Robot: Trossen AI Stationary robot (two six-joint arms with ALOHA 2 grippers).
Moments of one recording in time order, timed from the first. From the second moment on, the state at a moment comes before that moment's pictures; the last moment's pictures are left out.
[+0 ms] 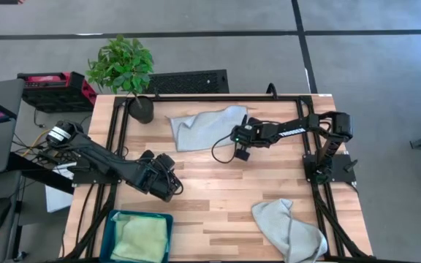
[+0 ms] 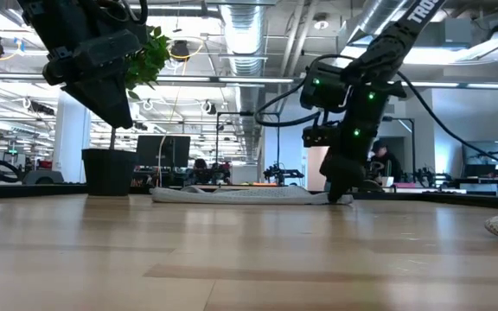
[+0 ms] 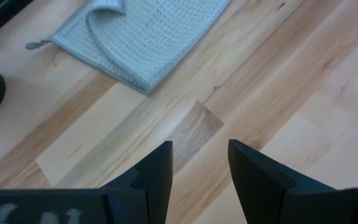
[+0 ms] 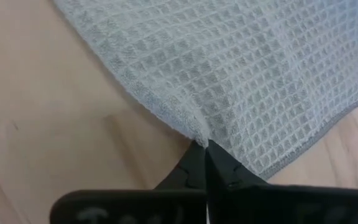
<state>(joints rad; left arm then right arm) -0.43 1.47 0.96 -0.92 -0.67 -1.16 -0.22 1.76 0.88 -0.34 0.36 0.03</state>
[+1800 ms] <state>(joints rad) -0.43 1.47 0.96 -0.93 -0.66 -1.12 -0.21 2.01 1.57 -0.18 0.16 -0.48</state>
